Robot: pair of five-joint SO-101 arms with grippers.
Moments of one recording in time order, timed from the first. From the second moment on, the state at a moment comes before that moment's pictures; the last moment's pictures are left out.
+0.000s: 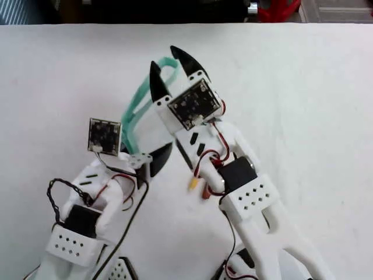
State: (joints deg) left arm 14.2 -76.8 78.0 40.1 10.1; right arm -34.1 -39.6 40.3 6.9 19.6
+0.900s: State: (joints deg) left arm 14.4 -76.8 78.4 40.1 10.1; right arm -24.4 -64.7 42.4 34.8 19.6
